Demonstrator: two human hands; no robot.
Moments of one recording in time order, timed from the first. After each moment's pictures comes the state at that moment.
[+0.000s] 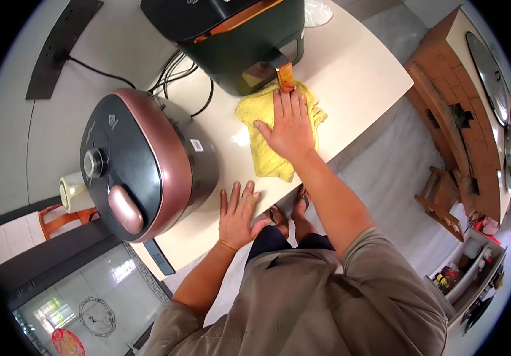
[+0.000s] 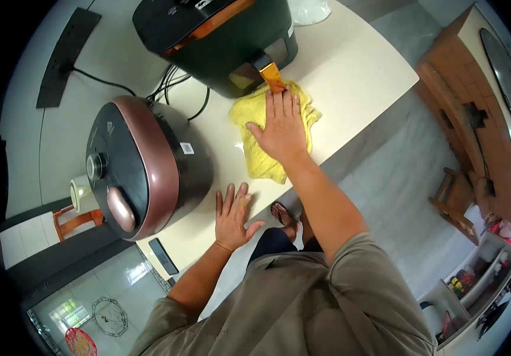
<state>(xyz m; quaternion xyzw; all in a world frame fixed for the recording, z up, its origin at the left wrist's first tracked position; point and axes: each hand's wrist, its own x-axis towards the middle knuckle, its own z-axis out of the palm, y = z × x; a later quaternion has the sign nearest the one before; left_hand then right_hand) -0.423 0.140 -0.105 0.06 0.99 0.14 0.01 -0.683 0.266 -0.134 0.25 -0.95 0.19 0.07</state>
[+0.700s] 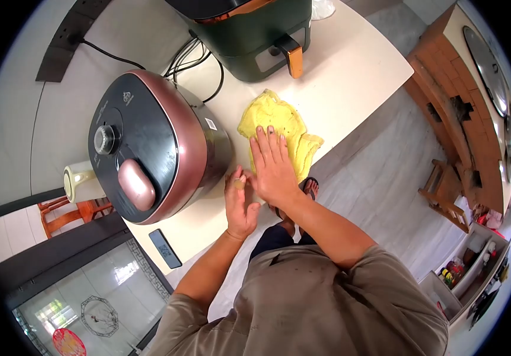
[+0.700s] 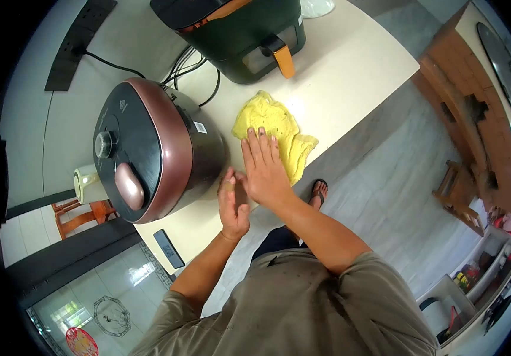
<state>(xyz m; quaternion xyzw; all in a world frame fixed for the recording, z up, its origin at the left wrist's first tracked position) -0.418 0.131 -0.108 0.03 0.89 0.42 -0.21 -0.536 0.254 -0.103 0.35 -0.88 0.32 0.02</state>
